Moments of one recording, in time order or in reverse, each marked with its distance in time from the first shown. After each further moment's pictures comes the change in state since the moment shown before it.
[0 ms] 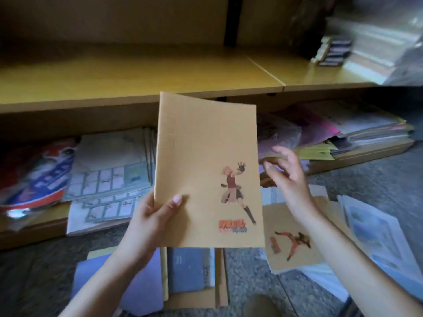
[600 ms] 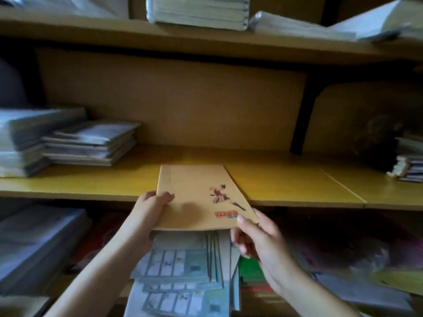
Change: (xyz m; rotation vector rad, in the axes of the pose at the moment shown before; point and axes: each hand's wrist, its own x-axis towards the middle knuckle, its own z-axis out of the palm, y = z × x) left_hand 0.063 0.158 -0.099 -0.059 0.404 0.008; right_hand 0.017 -0.114 0.164 0.305 -0.551 0.126
